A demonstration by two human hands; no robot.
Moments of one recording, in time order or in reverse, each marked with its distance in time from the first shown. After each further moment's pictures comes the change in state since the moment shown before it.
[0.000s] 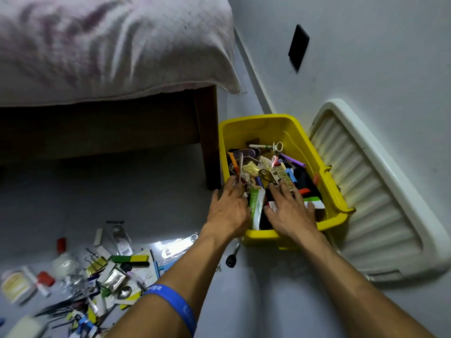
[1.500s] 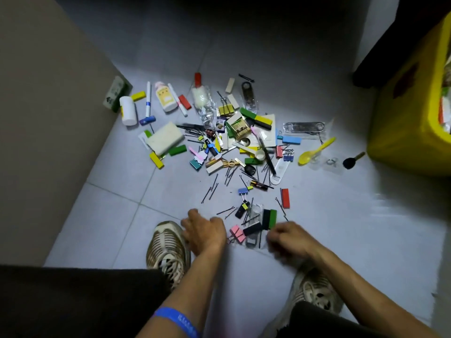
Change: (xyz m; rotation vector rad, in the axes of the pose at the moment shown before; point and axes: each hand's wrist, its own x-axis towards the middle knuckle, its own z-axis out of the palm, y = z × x) left_hand -0.389 -0.109 0.181 -0.801 0.173 -1.688; right_hand -0.238 -0.127 0.222 0.383 -0.946 -0.047
